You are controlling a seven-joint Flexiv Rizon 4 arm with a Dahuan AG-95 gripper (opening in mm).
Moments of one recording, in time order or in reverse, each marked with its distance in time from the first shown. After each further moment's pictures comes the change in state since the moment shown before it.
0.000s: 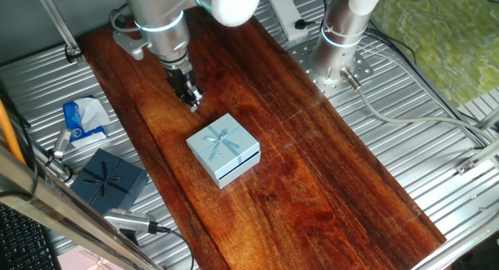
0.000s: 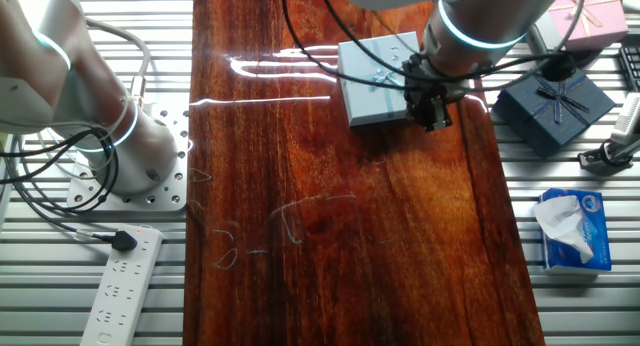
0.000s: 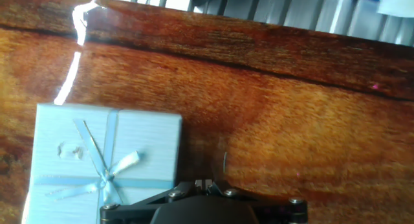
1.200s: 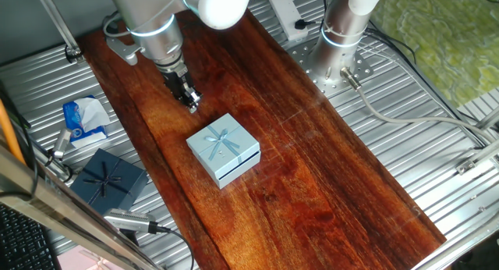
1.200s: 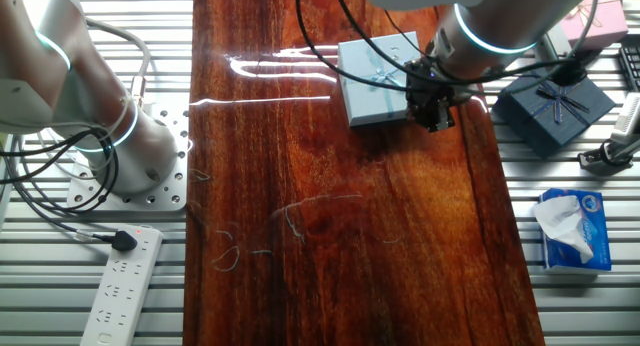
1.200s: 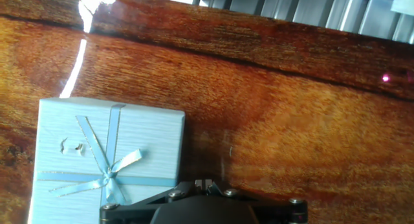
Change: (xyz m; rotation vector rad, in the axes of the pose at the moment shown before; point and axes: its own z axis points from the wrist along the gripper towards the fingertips) arm 0.001 0.001 -0.002 -0.033 0.045 -0.004
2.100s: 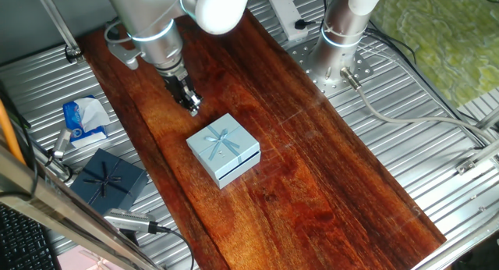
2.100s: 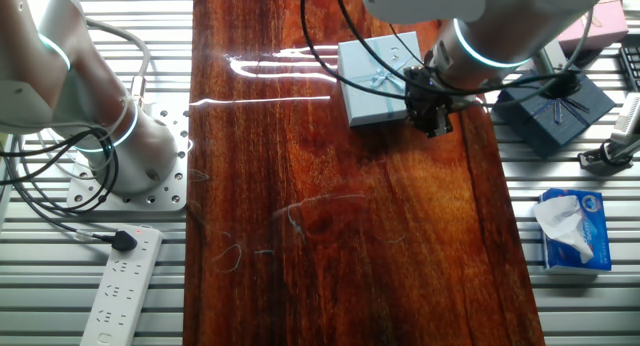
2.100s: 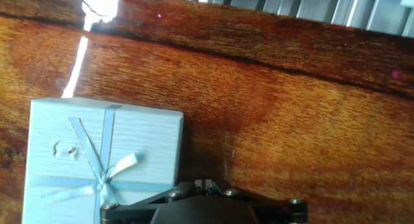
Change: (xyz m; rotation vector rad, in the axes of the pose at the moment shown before) arm -0.005 -0.002 0.025 -0.022 -0.001 -0.007
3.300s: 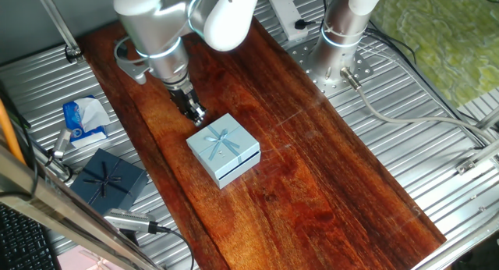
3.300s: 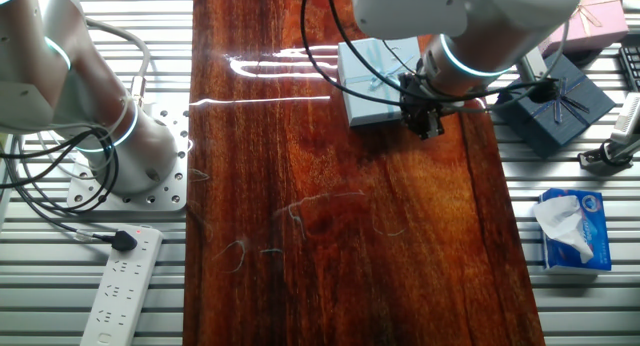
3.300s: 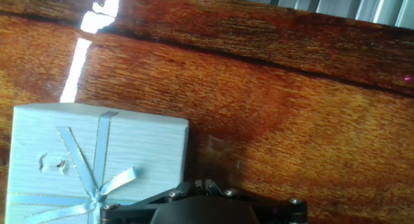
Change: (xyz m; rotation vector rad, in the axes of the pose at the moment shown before) arm -0.004 0.009 0.035 0.003 -0.007 0.003
